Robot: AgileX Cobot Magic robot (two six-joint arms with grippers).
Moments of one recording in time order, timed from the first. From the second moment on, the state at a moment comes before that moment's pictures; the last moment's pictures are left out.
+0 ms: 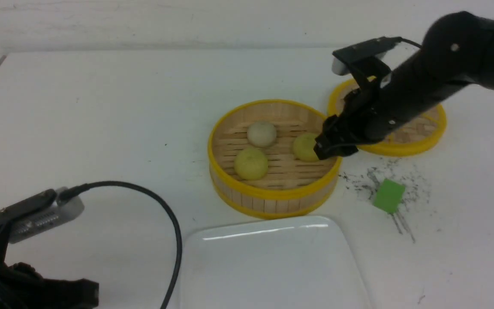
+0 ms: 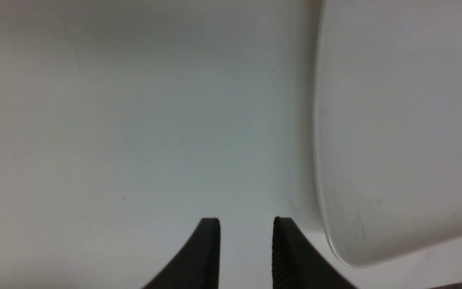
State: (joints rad) right arm 0.39 1.84 -1.46 0.36 0.73 -0.36; left arm -0.04 0.95 -0.55 -0.44 0.99 0.05
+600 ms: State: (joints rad) right arm 0.39 2.04 -1.62 0.28 0.63 -0.36; left arm -0.04 0.95 -0.55 -0.44 1.02 0.05
